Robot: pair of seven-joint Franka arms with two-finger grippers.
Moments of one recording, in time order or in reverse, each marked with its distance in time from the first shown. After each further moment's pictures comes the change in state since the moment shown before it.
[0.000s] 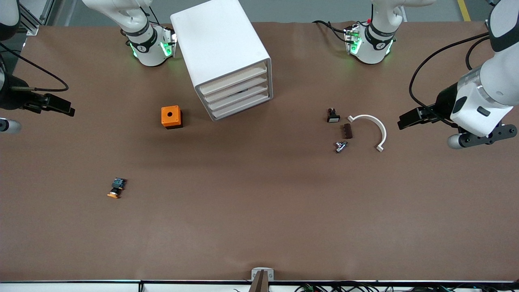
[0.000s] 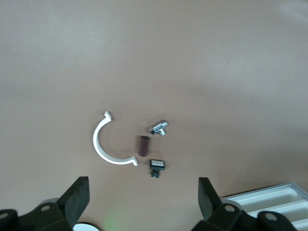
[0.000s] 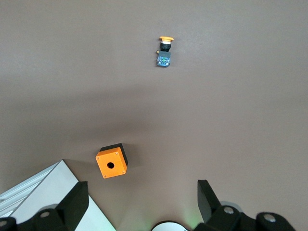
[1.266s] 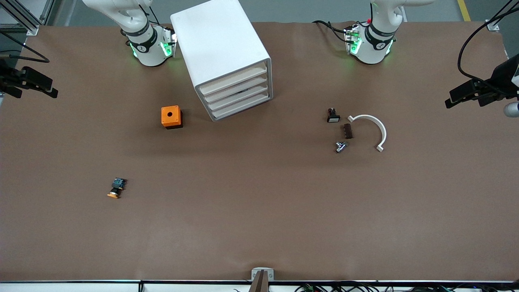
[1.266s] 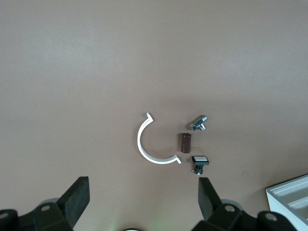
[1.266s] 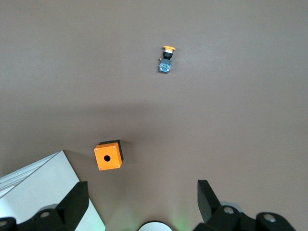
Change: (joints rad) left arm 0.029 -0.242 0.160 -0.285 0.014 0.085 0.291; right arm -0.023 -0.095 -0.009 0.008 -0.001 -0.026 -0.132
